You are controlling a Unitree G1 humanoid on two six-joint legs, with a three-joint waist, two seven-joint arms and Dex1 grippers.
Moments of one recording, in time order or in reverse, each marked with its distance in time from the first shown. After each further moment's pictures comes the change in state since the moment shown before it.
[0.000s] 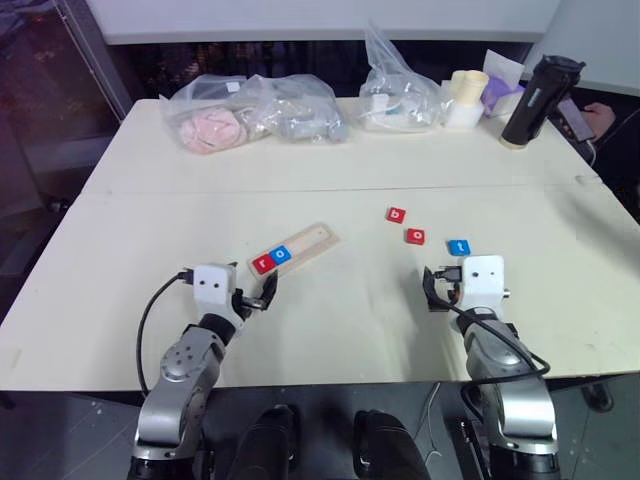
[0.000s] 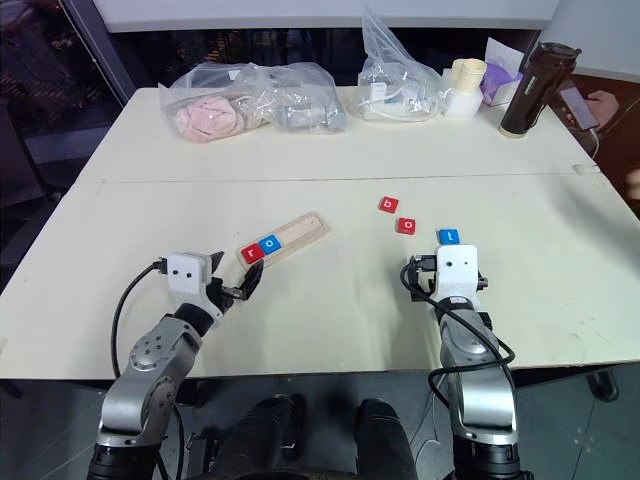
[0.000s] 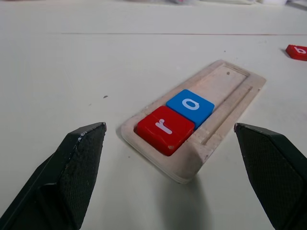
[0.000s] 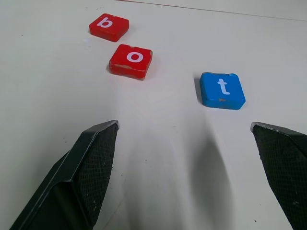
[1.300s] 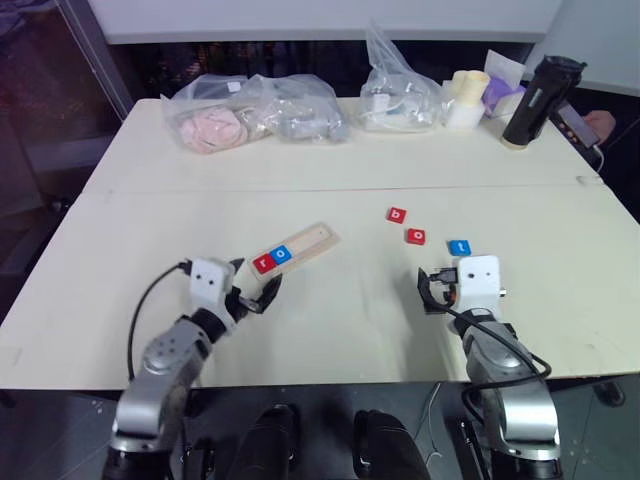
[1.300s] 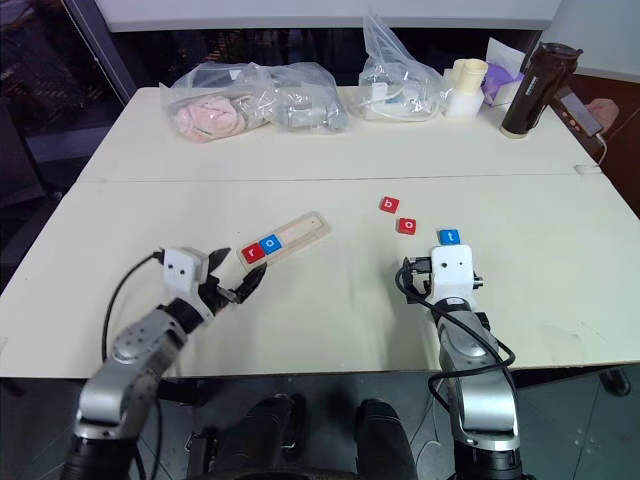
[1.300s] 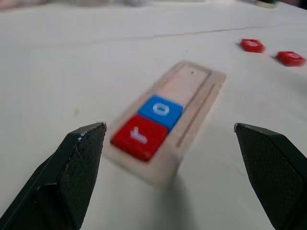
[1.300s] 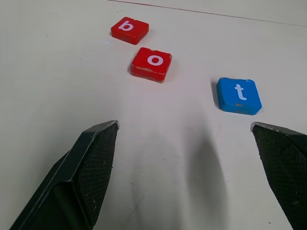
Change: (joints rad) left arm -0.117 0.264 0.047 0.078 -0.128 0.000 -0.326; right arm 0.005 -0.009 0.031 -0.031 -0.001 0.019 0.023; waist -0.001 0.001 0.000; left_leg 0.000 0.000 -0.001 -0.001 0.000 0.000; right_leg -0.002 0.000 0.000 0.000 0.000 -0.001
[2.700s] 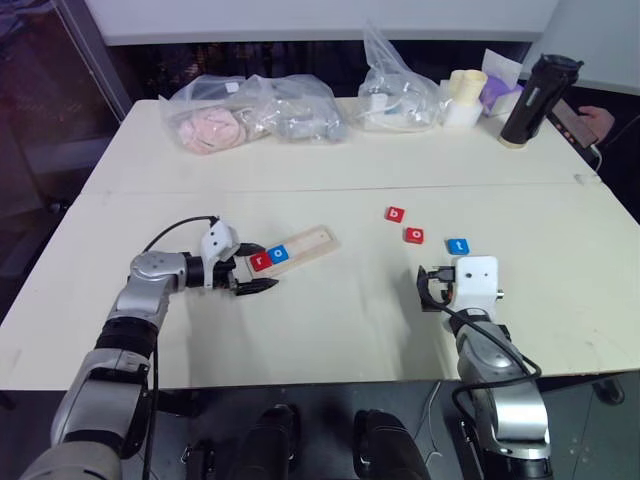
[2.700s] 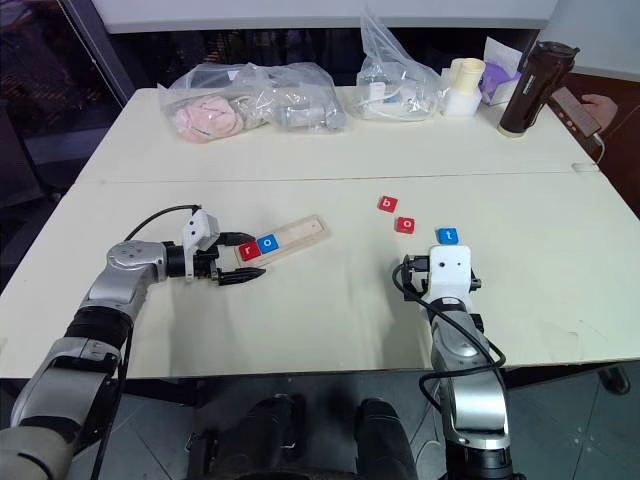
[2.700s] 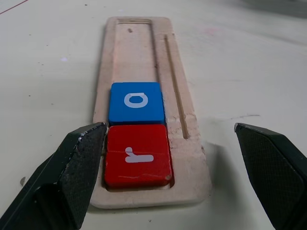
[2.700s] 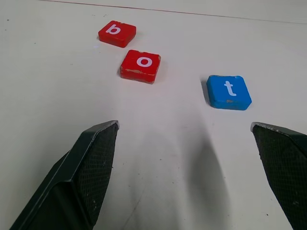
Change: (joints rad) left arm -0.547 0.118 -0.145 0.938 0.144 -0.393 -0.697; right arm -0.001 0.036 0.014 0.013 -0.005 -0.023 -0.081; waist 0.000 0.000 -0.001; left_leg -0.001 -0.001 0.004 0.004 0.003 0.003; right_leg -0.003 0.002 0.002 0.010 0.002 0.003
